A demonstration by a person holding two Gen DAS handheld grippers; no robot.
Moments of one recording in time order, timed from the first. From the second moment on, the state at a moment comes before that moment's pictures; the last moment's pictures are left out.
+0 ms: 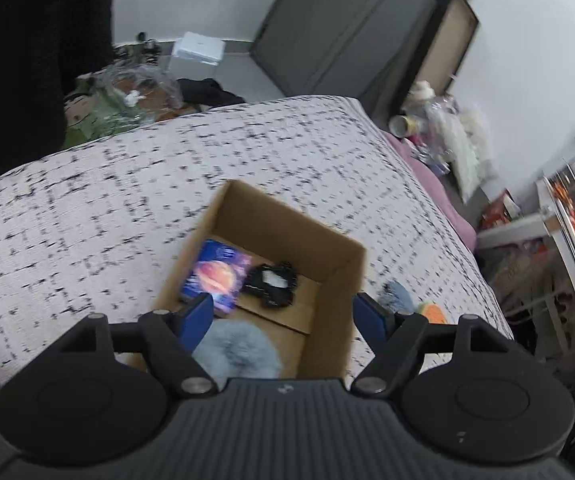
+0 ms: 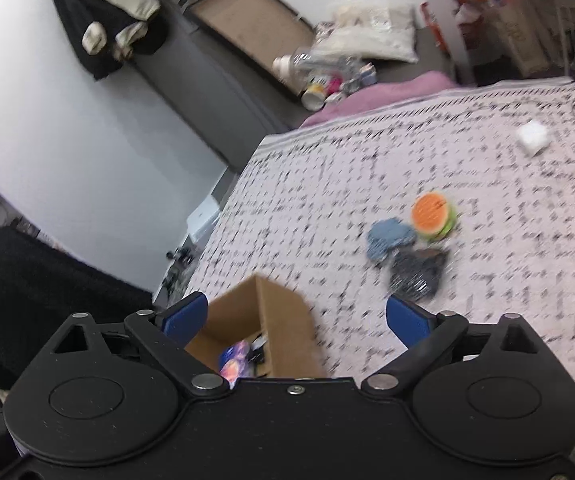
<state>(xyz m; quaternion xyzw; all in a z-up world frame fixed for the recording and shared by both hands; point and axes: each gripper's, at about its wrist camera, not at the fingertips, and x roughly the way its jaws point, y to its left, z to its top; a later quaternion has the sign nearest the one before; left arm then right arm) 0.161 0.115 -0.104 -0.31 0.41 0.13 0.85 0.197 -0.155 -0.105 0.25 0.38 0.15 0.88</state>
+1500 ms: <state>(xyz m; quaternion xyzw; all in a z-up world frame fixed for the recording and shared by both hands) 0.301 -0.054 -0.168 -0.22 0.47 0.06 0.85 0.320 -0.267 -0.234 0.37 0.43 0.11 0.82</state>
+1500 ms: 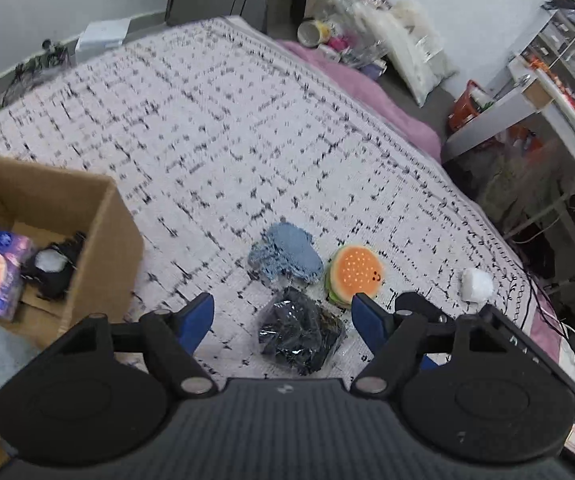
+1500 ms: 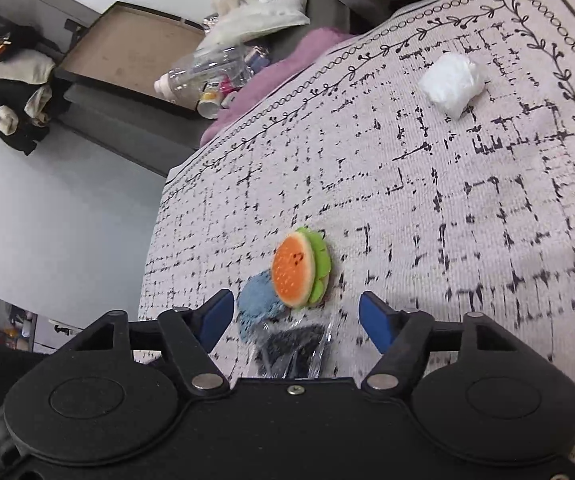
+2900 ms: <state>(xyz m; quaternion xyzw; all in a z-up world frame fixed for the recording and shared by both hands) 0.291 -0.058 -0.167 -0.24 0.46 0.03 0.86 0.331 -0.263 -0.219 0.32 0.42 0.14 0.84</state>
